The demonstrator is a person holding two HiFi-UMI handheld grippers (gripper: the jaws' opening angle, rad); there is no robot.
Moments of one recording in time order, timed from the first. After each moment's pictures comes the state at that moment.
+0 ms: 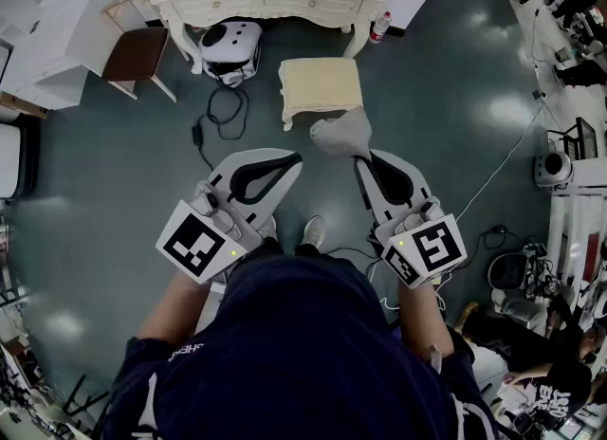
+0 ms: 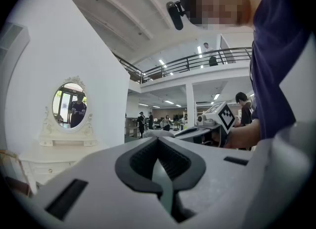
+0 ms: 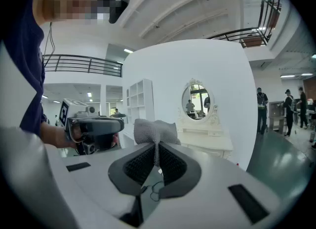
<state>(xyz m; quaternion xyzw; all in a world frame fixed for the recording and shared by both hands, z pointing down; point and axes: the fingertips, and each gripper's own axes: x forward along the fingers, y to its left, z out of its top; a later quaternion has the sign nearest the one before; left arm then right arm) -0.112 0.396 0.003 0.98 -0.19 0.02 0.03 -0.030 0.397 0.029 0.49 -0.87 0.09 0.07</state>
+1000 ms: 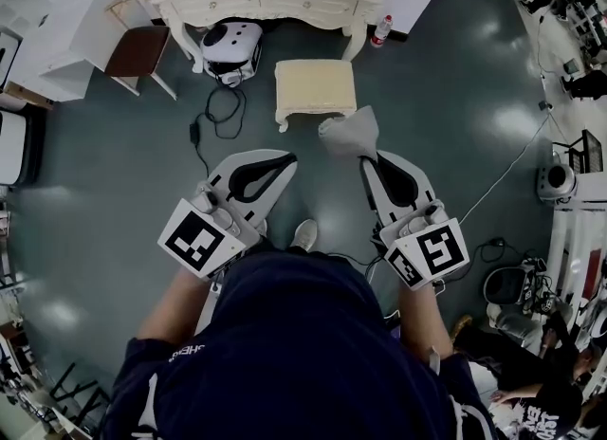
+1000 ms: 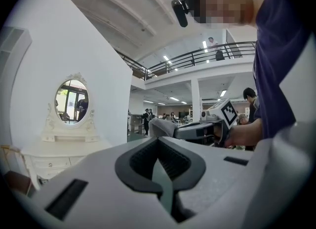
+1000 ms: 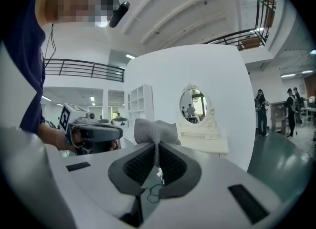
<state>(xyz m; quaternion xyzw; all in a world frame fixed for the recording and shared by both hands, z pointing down) -0.048 0.414 0.027 0.97 -0.23 0.04 0.04 0.048 0.416 0.035 0.48 -0.87 0.07 0.04</state>
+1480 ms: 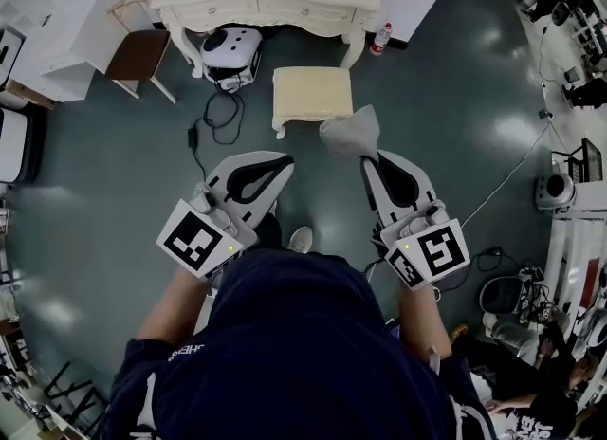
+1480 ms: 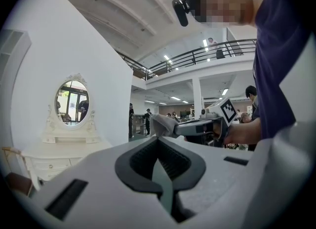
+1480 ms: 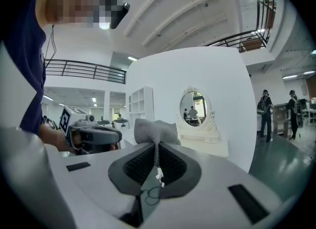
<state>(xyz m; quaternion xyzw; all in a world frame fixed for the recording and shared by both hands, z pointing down) -0.034 0.403 0.036 0.97 -0.23 0.06 0.03 0.068 0.400 0.028 0.47 -0.88 0.06 0.04</state>
